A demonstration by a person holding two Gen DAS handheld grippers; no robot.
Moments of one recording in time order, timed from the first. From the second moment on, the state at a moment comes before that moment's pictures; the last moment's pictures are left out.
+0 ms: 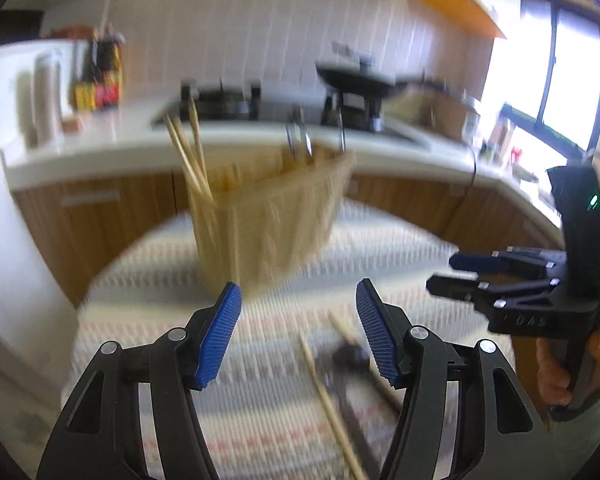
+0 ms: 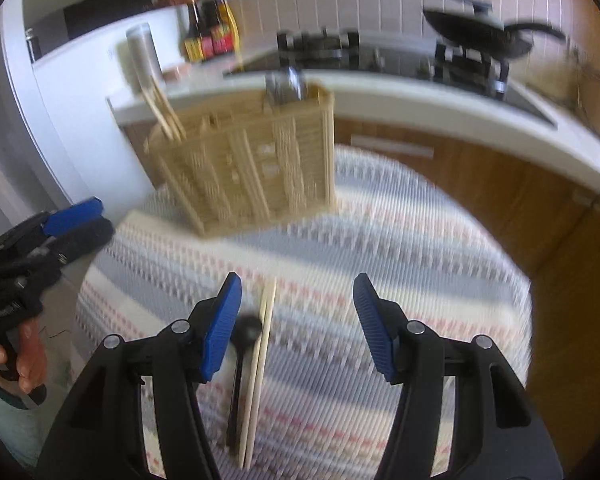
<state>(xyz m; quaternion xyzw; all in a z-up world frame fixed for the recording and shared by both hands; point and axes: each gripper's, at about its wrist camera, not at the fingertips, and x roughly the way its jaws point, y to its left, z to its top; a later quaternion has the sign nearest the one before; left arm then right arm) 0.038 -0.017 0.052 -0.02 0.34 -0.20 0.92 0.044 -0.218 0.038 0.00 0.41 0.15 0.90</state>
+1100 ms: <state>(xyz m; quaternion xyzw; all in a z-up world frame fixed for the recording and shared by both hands) 0.051 -0.034 -0.033 -0.06 0.52 -0.22 0.82 0.029 -0.183 -0.027 0.01 0.50 0.19 0.85</state>
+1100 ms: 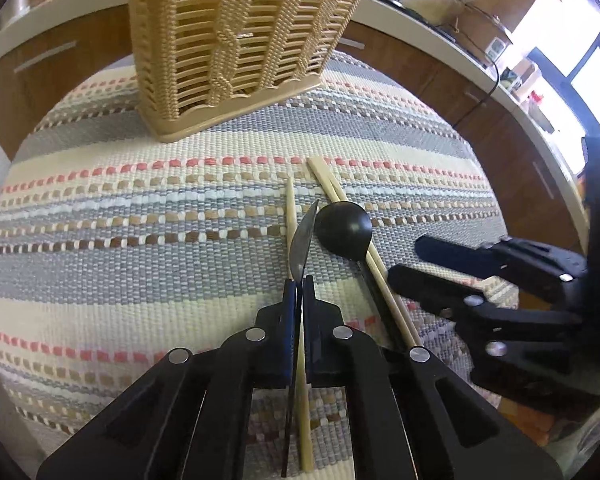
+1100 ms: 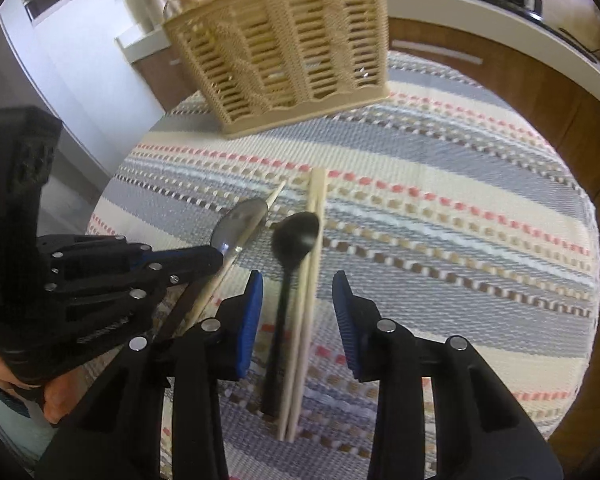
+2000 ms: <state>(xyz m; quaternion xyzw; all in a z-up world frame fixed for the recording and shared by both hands) 0.058 0.030 -0.037 0.02 0.57 -0.17 0.81 0.060 -0.094 -0.051 -0.16 0.59 0.19 0.77</state>
